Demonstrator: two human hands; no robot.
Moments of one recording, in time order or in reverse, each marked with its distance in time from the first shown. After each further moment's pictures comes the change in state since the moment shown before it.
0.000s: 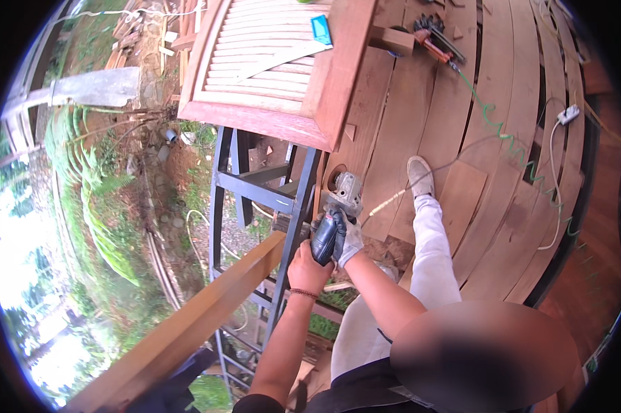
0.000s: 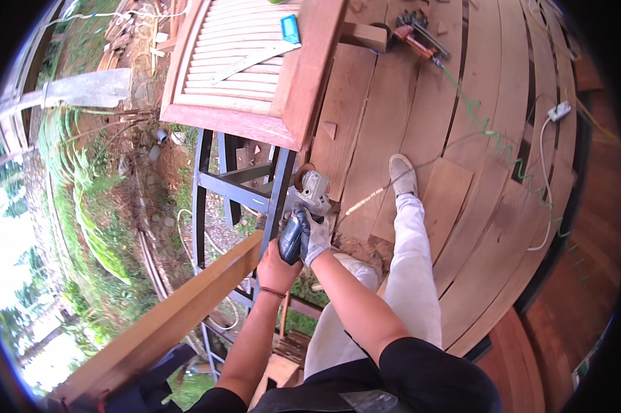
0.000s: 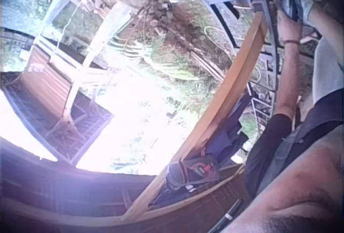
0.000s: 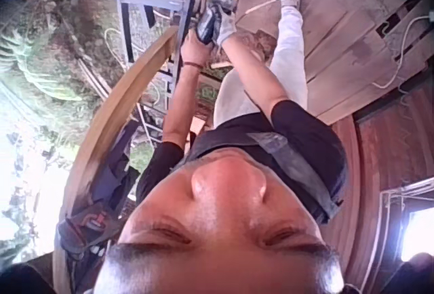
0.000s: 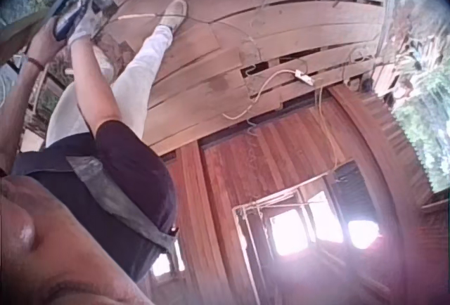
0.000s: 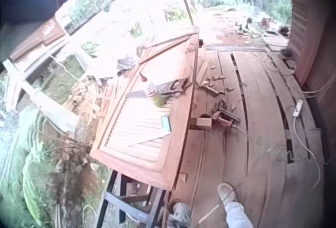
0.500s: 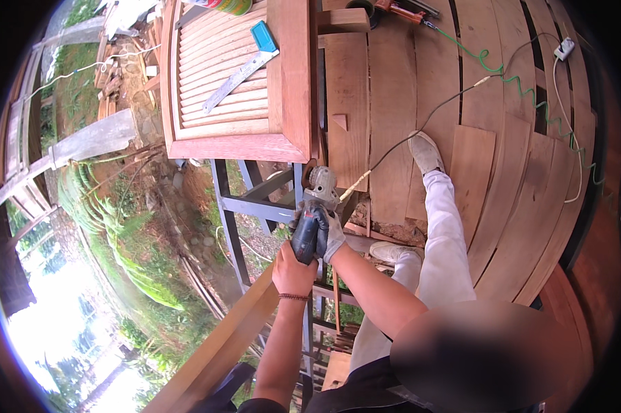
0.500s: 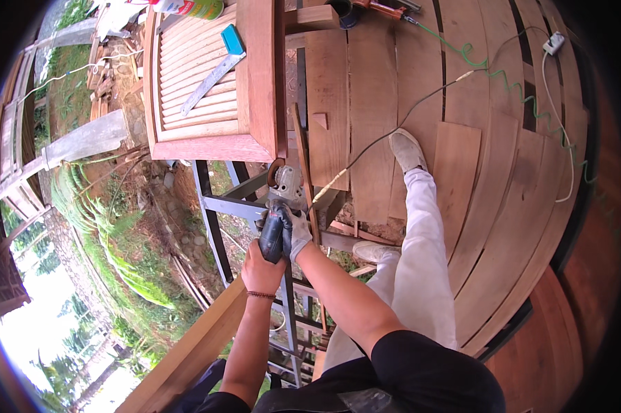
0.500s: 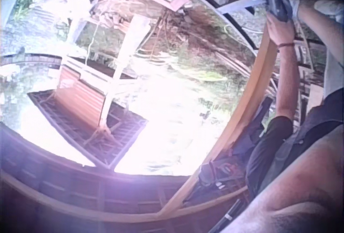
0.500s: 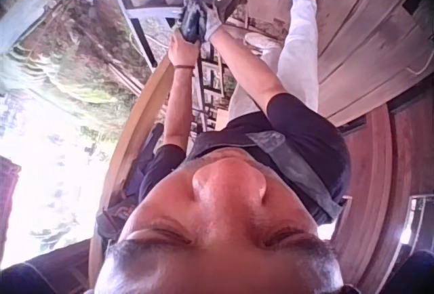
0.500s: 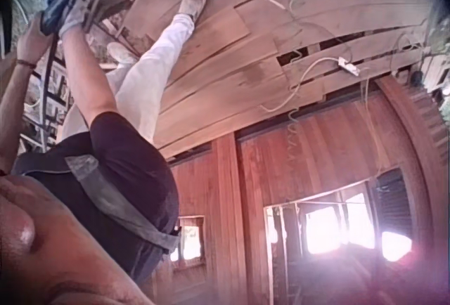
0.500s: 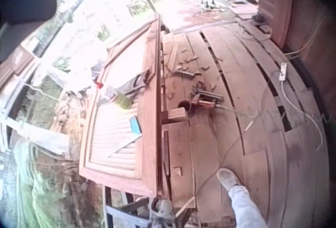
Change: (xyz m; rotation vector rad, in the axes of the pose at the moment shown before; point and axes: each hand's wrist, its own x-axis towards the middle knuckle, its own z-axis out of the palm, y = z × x) left_hand 0.041 0.010 -0.036 0.262 -0.006 0.028; right_hand 0.023 0.005 0.042 0.454 -0.175 0.204
